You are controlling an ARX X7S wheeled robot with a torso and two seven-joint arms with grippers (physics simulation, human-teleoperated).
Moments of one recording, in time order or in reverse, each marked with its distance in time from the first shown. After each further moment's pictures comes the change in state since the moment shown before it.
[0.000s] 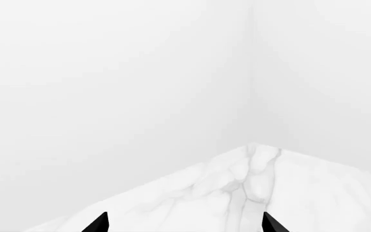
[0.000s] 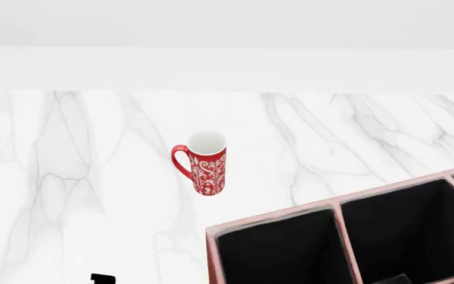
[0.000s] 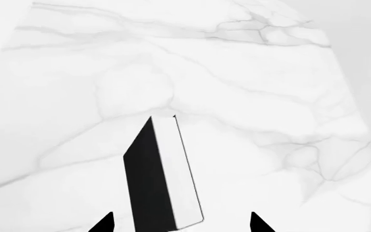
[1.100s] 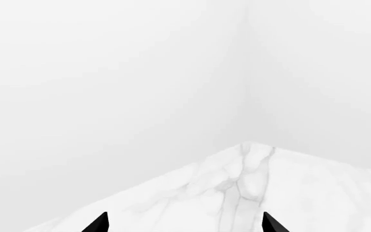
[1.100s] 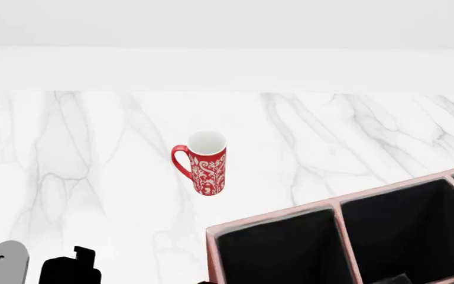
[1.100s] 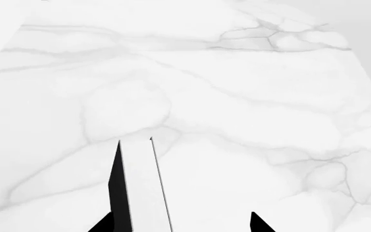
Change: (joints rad) left arm 0.004 -0.015 0.061 -0.022 0.028 0.031 -0.015; right arm -0.010 -0.078 -0.174 0.394 -0.250 -0.368 -0.245
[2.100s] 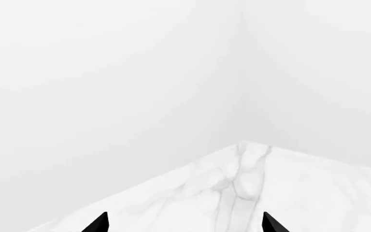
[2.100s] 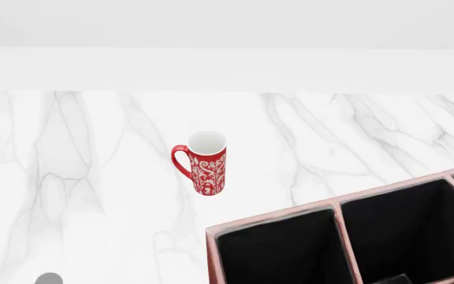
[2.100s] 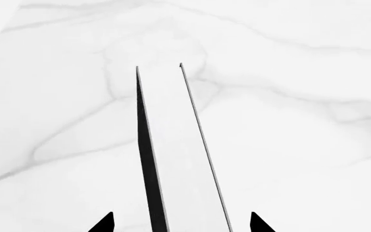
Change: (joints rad) left arm 0.003 -0.016 0.041 -0.009 0.018 0.012 -0.017; right arm -0.089 -0.009 -0.130 0.245 -0.079 -0.160 -0.150
